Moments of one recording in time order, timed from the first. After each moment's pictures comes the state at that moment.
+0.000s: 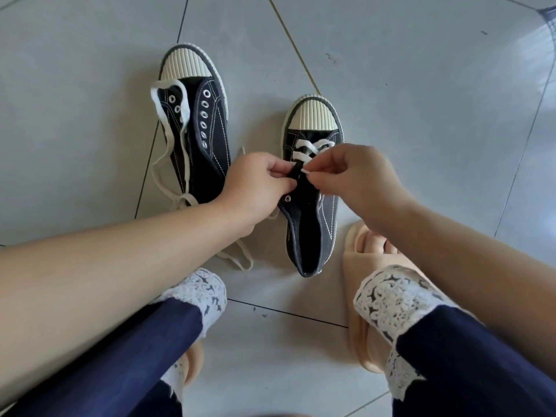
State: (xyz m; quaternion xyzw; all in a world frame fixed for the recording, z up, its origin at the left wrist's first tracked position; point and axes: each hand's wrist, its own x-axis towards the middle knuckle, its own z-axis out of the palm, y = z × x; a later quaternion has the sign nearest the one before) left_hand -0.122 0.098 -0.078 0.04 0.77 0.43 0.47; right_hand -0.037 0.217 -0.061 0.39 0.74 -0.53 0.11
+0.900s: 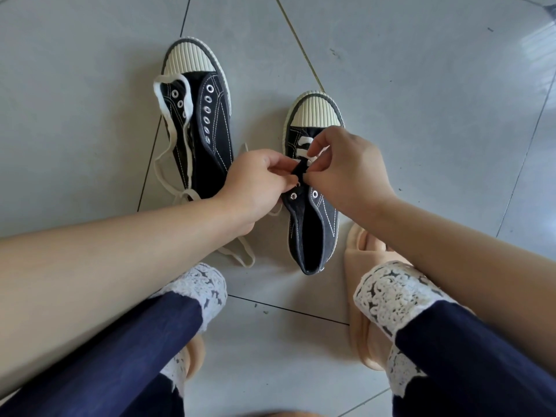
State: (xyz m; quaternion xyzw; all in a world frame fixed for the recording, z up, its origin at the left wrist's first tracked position) left_hand -0.122 0.095 -0.077 0.01 0.75 0.45 0.50; right_hand -0.048 0.209 -0.074 0.35 0.85 -0.38 0.10
